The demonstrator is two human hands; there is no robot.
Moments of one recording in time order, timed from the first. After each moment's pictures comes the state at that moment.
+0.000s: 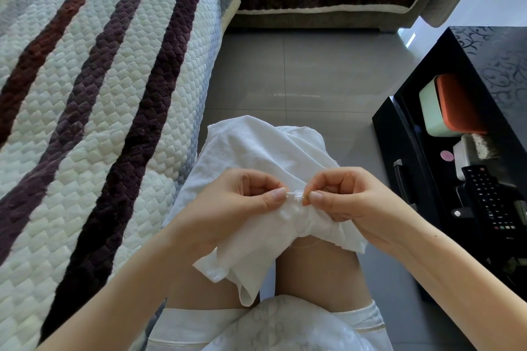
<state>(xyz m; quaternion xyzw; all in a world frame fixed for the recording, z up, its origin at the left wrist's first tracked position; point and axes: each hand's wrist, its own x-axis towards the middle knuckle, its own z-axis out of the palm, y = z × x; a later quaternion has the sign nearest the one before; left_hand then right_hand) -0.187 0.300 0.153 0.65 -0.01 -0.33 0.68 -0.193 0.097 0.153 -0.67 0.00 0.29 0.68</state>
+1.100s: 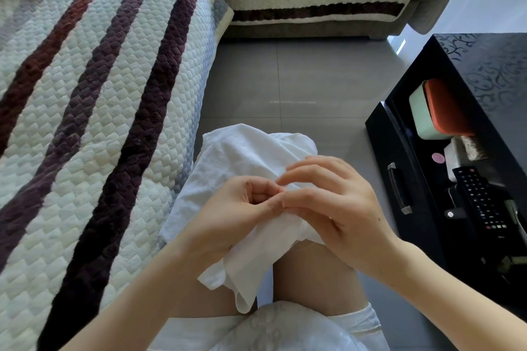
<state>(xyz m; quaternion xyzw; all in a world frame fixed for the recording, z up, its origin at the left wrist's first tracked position) -0.190 0.285 0.148 0.68 -0.04 -0.28 0.68 -0.201 0.112 0.141 -0.85 -0.33 -0.22 0.35</state>
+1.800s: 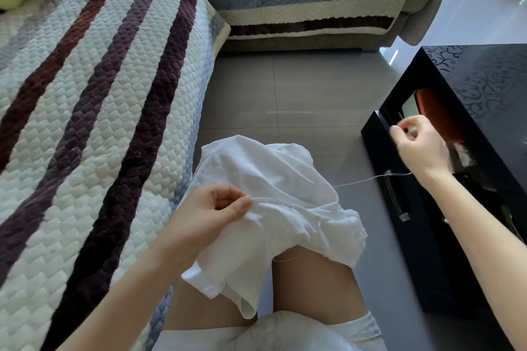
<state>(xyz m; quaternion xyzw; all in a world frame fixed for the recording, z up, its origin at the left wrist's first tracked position) -0.188 0.315 0.146 0.74 0.08 -0.22 0.63 -0.102 -0.040 0.090 -0.91 0.22 -0.13 0.32</state>
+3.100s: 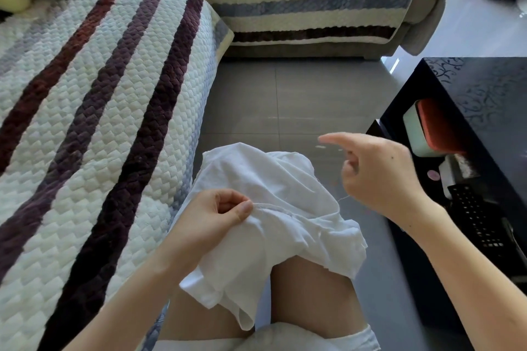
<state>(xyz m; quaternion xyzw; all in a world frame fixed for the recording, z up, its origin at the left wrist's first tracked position) -0.180 0.312 0.139 0.78 0.08 -0.20 0.59 -0.146 0.067 0.161 -0.96 -0.10 -0.16 0.20</state>
